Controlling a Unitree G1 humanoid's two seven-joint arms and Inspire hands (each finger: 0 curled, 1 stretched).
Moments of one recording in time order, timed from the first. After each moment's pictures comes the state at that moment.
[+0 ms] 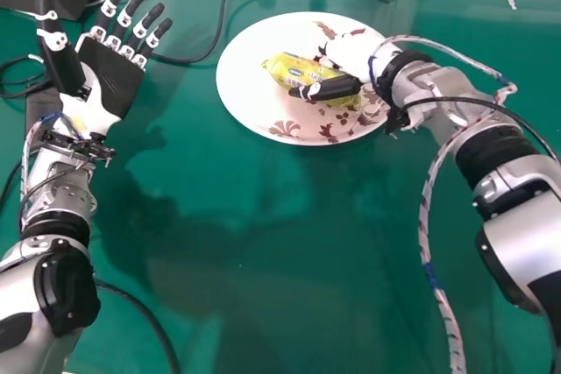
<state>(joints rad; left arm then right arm) -0.92 0.37 0.59 1.21 -0.53 -0.30 -1.06 -1.20 -0.46 0.56 1.07 -0.79 -0.31 0.11</state>
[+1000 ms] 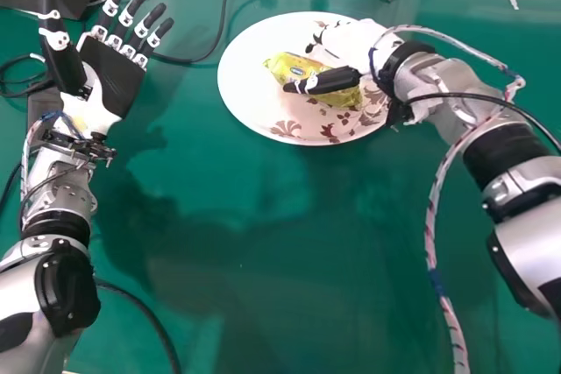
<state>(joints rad) -0.92 0.37 0.58 1.20 -0.53 -0.31 -1.06 -1.16 -0.50 0.54 0.93 -0.78 -0.30 0.13</state>
